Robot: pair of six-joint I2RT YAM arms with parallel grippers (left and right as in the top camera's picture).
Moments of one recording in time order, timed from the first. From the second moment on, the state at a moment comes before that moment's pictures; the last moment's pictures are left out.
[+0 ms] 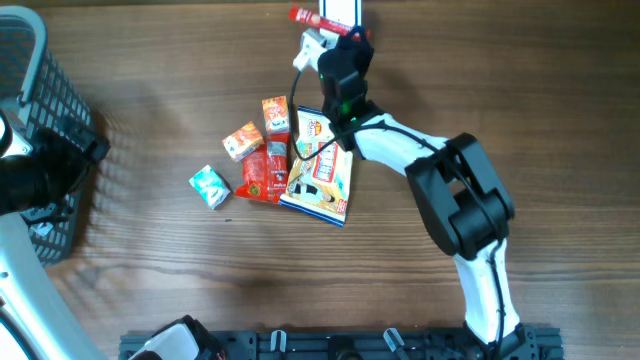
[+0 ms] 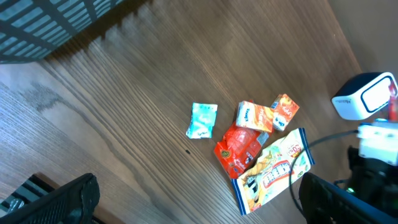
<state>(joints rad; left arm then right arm) 0.50 1.34 1.79 -1.59 0.19 -0.42 0.55 2.27 1.47 0.58 0.76 -1.31</state>
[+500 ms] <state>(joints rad) 0.50 1.34 1.79 -1.59 0.19 -0.42 0.41 2.30 1.47 0.62 0.74 -1.40</state>
